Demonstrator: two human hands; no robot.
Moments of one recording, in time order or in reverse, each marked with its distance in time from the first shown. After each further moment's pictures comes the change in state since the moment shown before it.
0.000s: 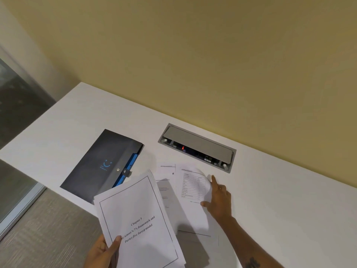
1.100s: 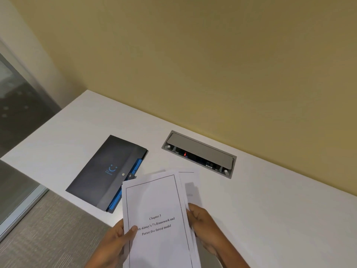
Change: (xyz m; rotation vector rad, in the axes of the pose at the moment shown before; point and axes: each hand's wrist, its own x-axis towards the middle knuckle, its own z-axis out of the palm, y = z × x) left_hand 0.011 0.035 0.004 -0.271 -0.443 -0.017; right_hand -0.087 -0.064 0.016 1.012 -0.430 -0.135
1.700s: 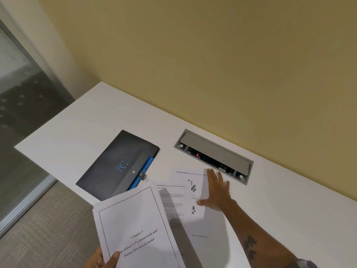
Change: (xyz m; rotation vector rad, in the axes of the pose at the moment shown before) left_hand -0.017 -0.042 -0.067 0.110 0.358 0.011; right_hand 0.127 -0.030 -0.061 -1.284 0.172 0.078
